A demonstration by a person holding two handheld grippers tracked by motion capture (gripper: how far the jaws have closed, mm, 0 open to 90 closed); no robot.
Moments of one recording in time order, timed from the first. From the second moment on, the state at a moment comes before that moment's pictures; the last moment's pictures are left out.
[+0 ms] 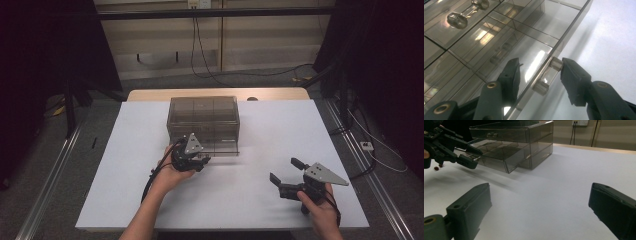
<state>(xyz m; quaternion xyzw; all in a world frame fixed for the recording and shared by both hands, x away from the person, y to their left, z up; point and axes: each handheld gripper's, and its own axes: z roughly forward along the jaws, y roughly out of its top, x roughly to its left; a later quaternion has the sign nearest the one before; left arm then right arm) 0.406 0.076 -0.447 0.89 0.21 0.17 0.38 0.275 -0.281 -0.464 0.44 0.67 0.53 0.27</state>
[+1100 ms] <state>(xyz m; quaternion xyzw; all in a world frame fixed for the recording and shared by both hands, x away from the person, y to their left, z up) 0.410 0.075 -0.445 0.87 0.23 0.17 0.39 0.278 -0.278 -0.464 0.44 0.67 0.53 0.27</state>
